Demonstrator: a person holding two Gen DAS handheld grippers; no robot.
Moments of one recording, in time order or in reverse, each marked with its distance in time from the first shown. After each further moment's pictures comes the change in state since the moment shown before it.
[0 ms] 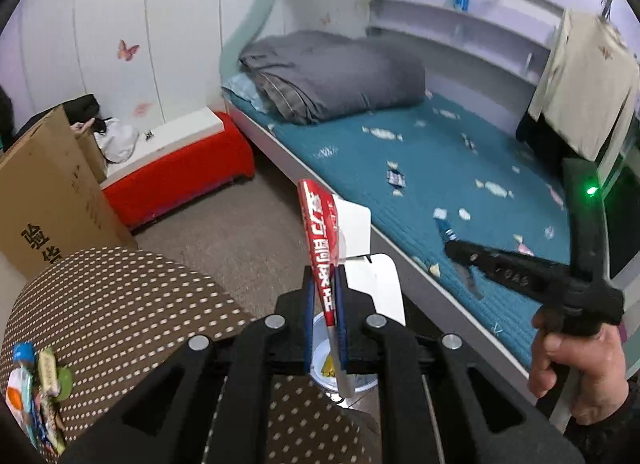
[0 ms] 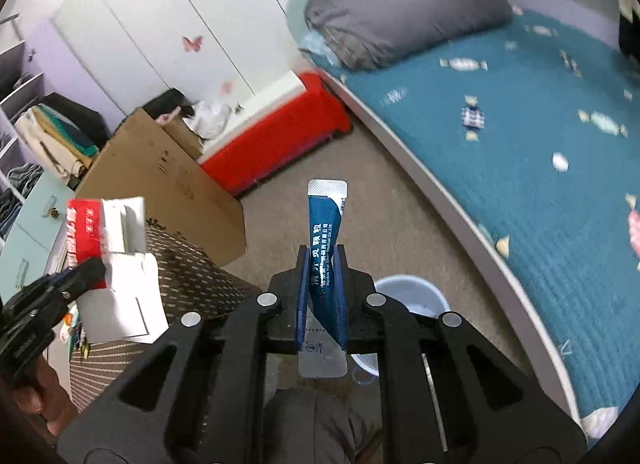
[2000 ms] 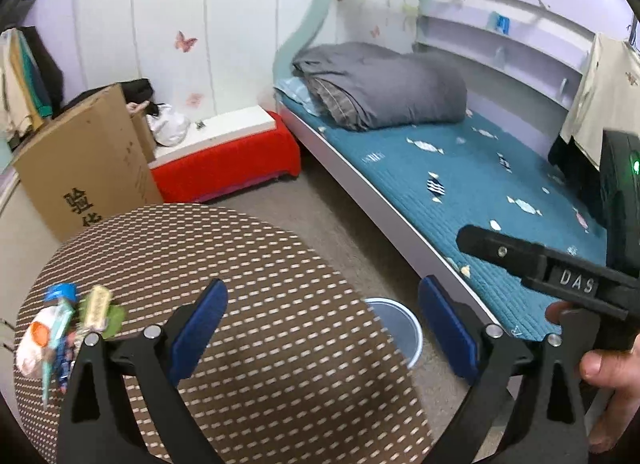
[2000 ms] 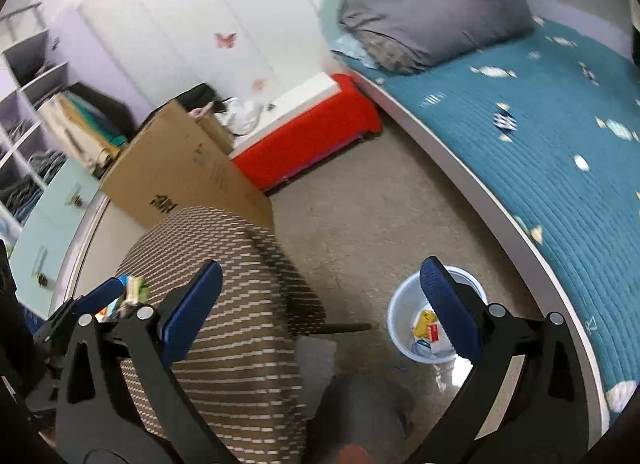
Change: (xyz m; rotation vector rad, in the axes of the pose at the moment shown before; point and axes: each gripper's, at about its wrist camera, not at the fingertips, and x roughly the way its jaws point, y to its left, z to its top) left arm -0.072 0.049 -0.049 -0.114 -0.062 0.136; right arm -0.043 0.103 -0.024 -0.069 -0.039 0.061
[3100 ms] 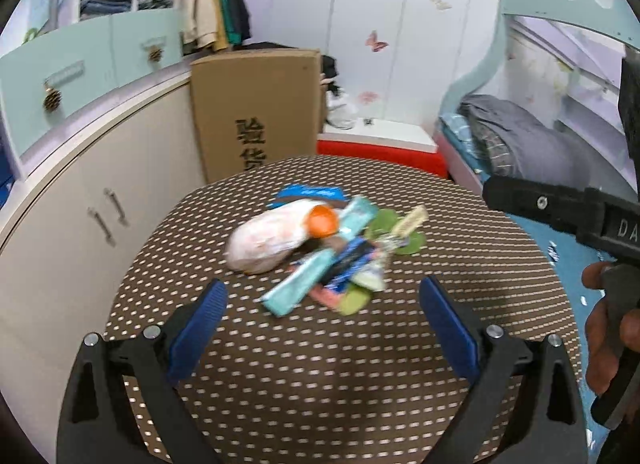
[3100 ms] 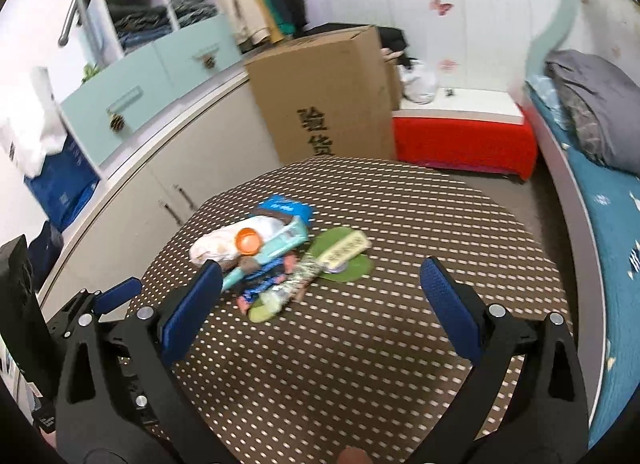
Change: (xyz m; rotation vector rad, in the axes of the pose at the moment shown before) left arm -0.119 0.240 -0.133 -0.410 -0.058 0.350; right arm 0.068 0.296 -0.072 -0.565 0.148 0.283
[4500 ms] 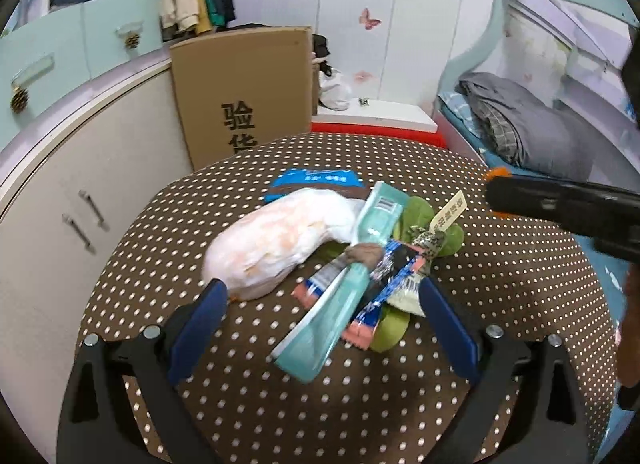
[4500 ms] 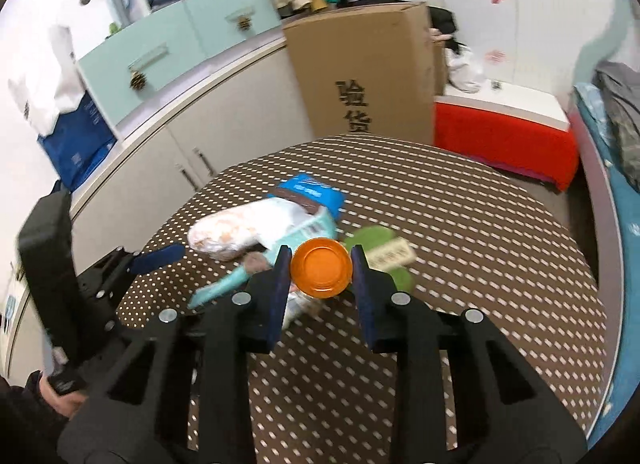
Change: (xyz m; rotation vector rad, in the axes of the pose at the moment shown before) left arm 0.078 -0.001 0.011 0.064 0.058 -0.037; right arm 0.049 -0.003 0.003 -0.092 0.090 0.093
